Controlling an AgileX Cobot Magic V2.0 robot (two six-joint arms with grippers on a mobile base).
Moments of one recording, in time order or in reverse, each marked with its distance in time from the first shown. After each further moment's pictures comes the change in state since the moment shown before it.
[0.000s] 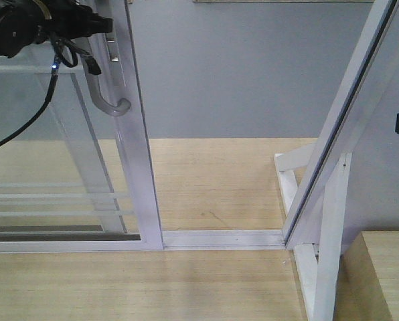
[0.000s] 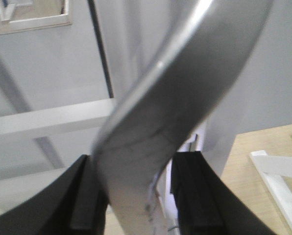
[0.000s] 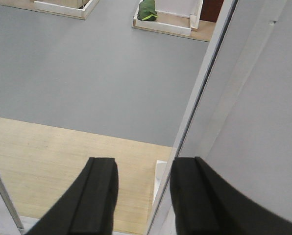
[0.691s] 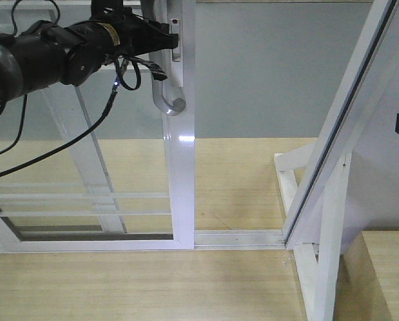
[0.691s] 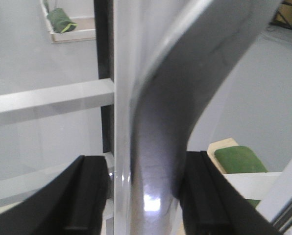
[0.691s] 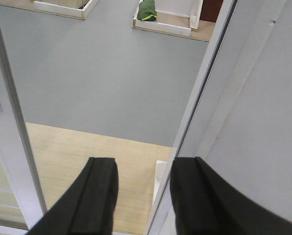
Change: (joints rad) left arm -0.159 0.111 0.001 0.013 -0.233 -0.128; right arm 0.000 0.000 0.000 0.000 0.000 0.000
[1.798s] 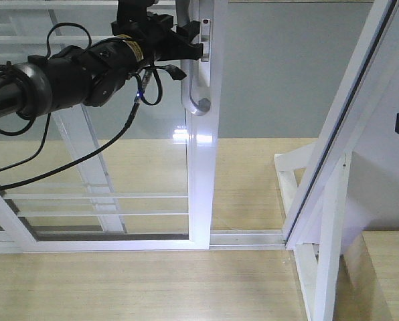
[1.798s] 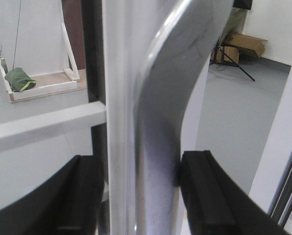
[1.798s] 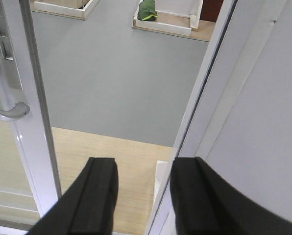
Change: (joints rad) left arm -0.071 0.085 0.021 0.052 -0.334 0.015; right arm 0.000 0.000 0.000 0.000 0.000 0.003
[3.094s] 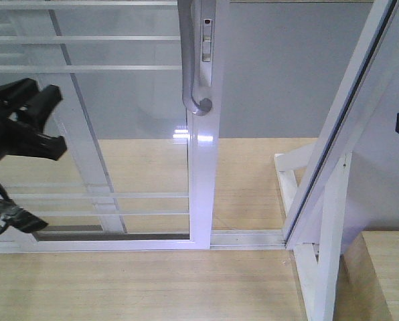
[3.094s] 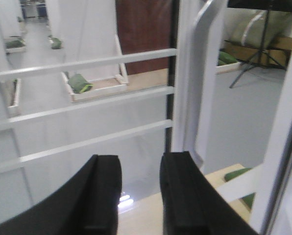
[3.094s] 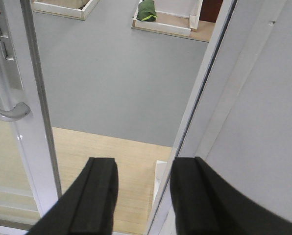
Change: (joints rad) left arm 0.168 -0.886 1.010 -0.030 -0.144 0.123; right arm 0.000 0.000 0.000 -0.004 0.000 0.001
